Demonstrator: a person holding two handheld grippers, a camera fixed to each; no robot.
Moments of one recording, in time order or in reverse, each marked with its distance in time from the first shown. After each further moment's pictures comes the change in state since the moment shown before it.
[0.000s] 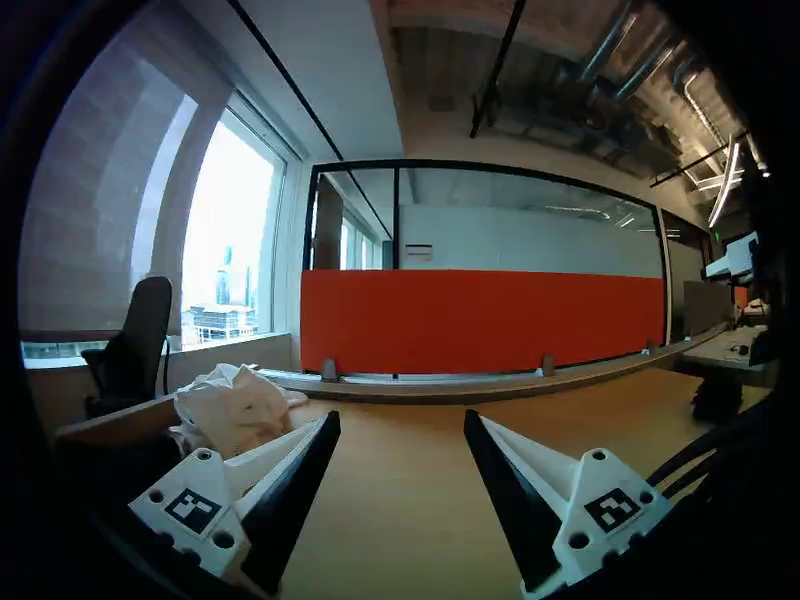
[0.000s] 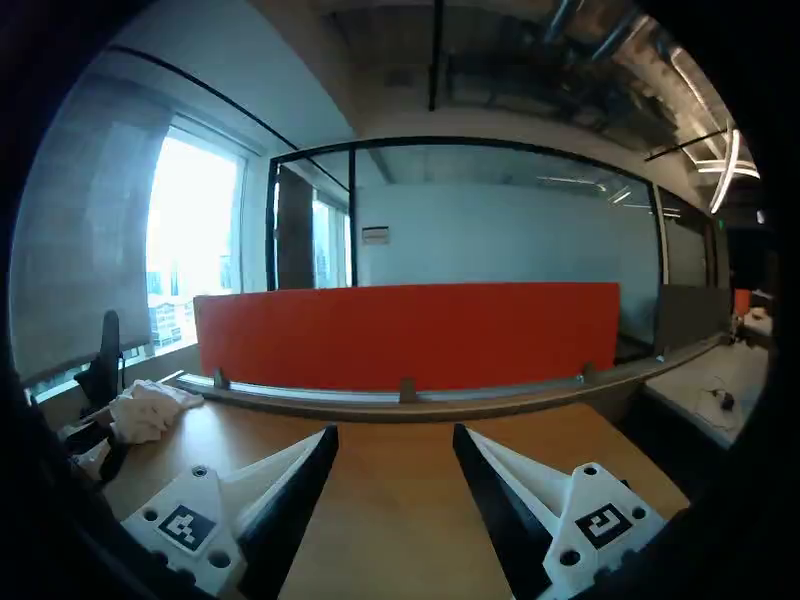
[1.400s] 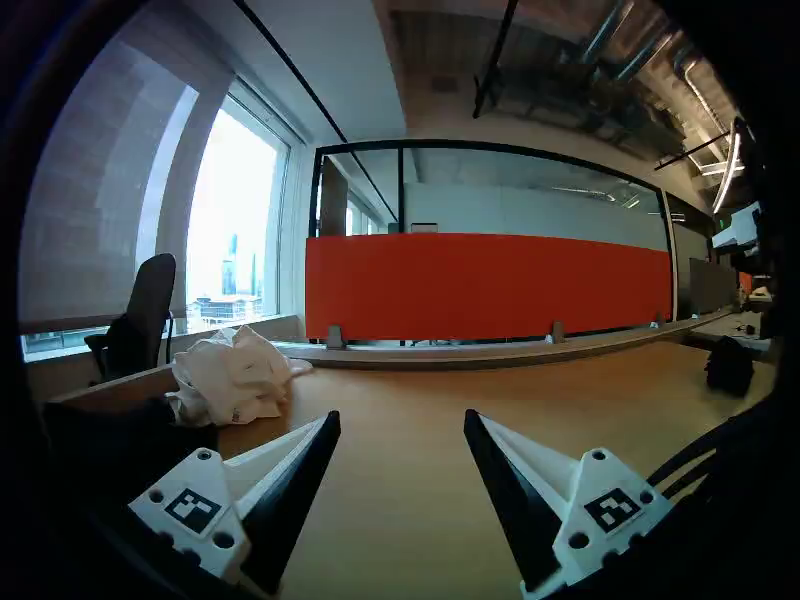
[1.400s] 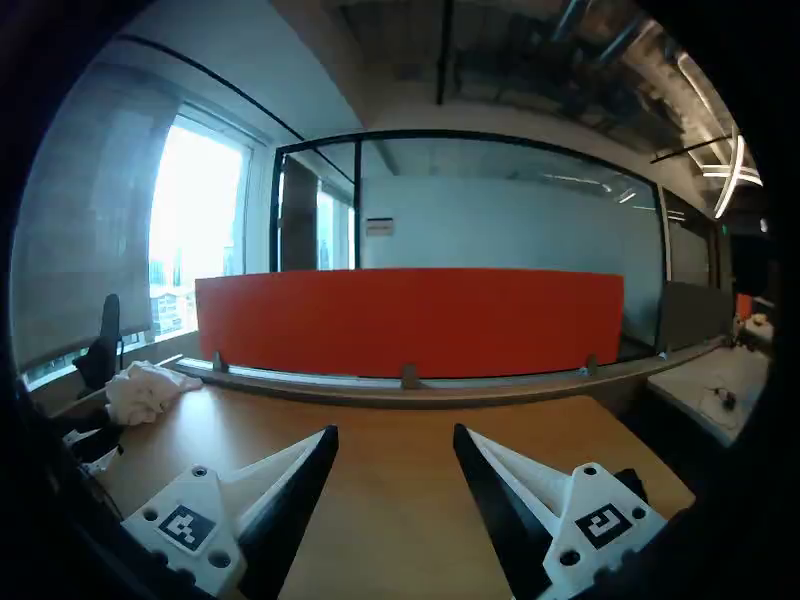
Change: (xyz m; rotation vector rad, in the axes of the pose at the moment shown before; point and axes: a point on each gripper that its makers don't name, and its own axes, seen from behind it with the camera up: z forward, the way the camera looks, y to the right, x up) left arm -0.065 -0.004 0.003 0.021 -0.057 0.020; right arm -0.032 -0.002 0.006 0.005 -0.019 -0.024
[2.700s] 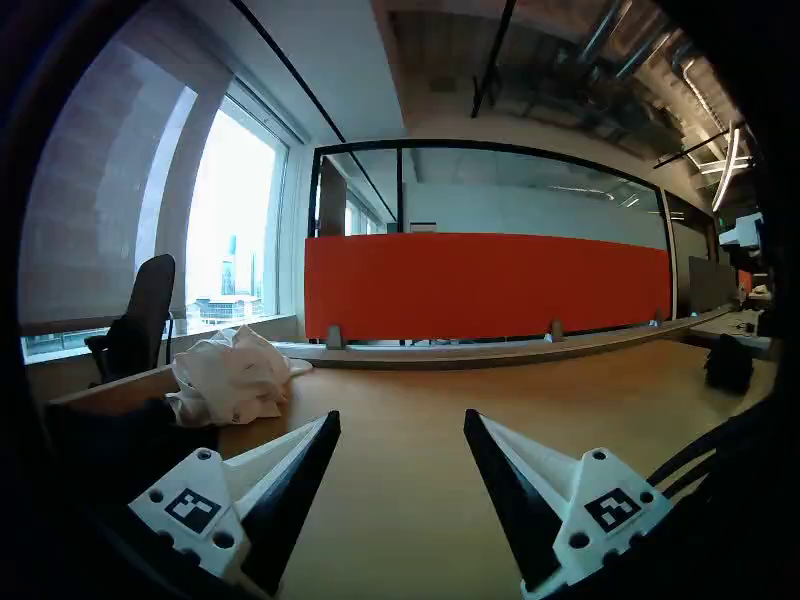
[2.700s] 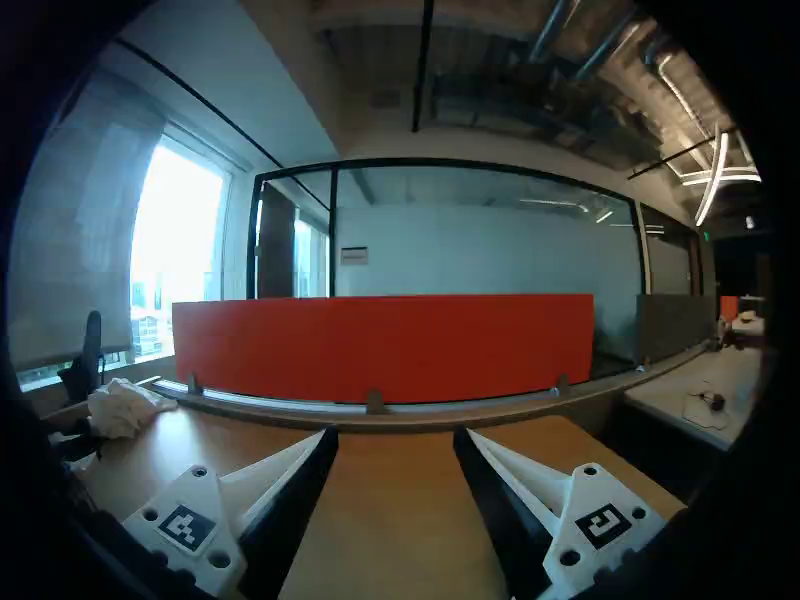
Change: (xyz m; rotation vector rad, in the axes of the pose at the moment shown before) left arm -0.006 0.002 0.001 -0.002 0.001 0.004; right arm 0.006 0.061 -0.012 -0.087 0.106 0.013
